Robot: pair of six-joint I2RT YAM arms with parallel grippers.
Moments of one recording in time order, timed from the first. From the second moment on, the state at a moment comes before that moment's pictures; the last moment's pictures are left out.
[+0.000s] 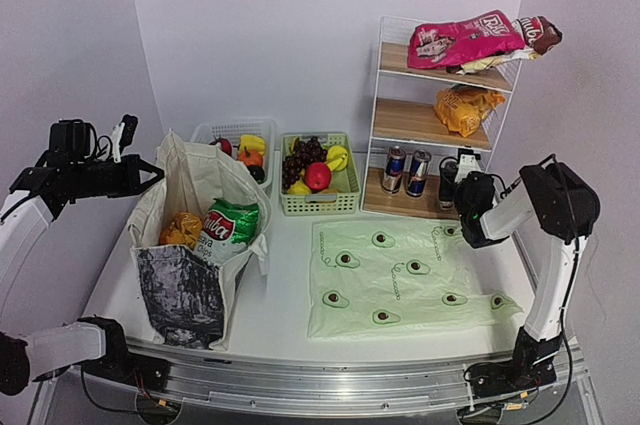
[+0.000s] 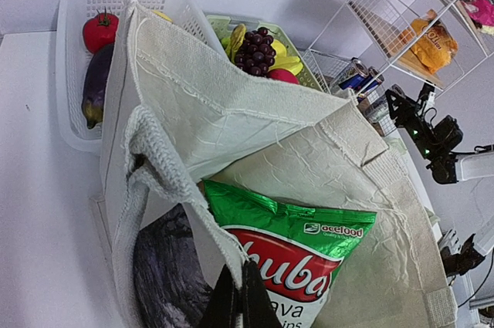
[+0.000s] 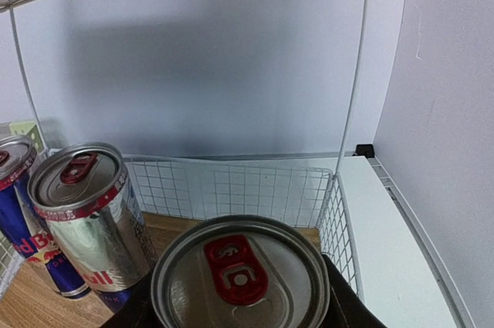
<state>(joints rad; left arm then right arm) -0.04 0.93 1.00 -0.62 0.55 -0.18 0.19 2.02 0.84 1.09 0.23 0.01</state>
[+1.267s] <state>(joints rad) -0.04 0.93 1.00 -0.62 0.57 -0.18 0.24 1.85 0.84 0.70 0.43 0.01</state>
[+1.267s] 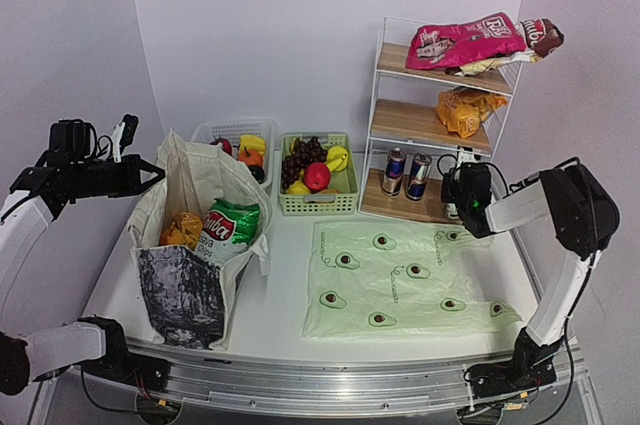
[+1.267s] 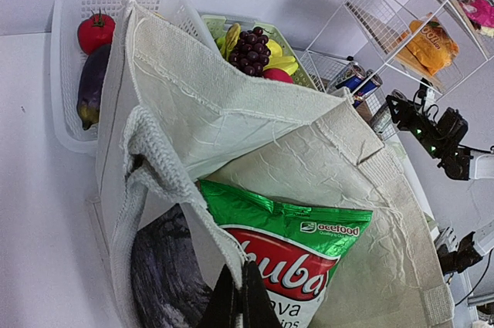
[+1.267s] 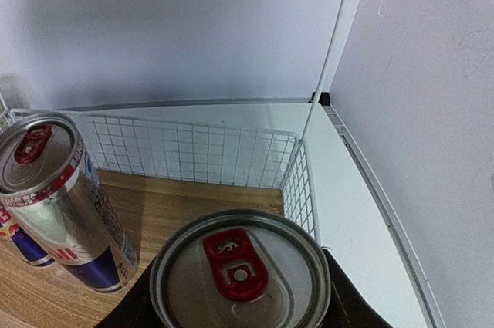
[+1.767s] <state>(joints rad) -0.04 0.93 1.00 -0.62 0.57 -0.18 0.24 1.73 0.91 0.30 0.38 0.06</state>
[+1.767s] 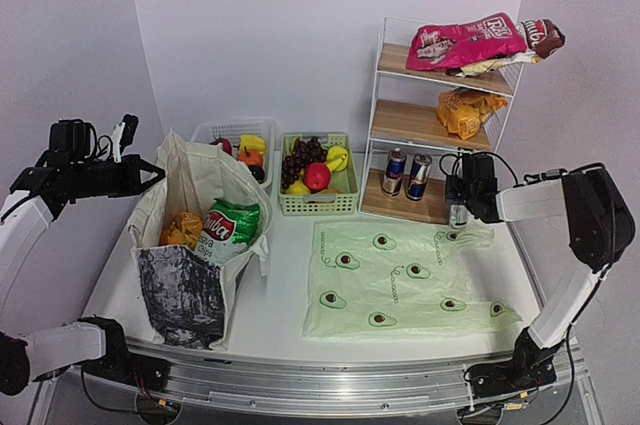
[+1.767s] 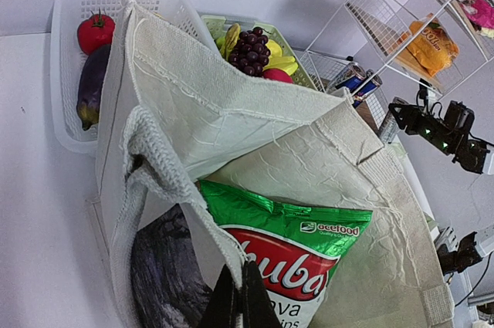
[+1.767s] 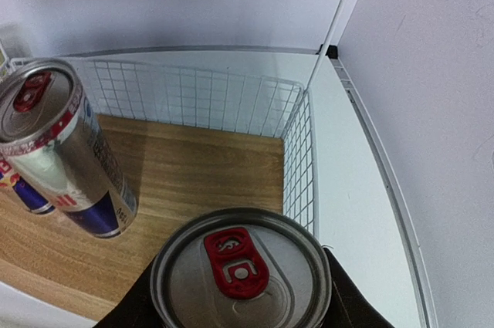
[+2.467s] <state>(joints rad) -0.04 0.92 0.98 -0.60 0.57 -0.18 0.22 1.68 1.14 -0.44 0.19 0.18</state>
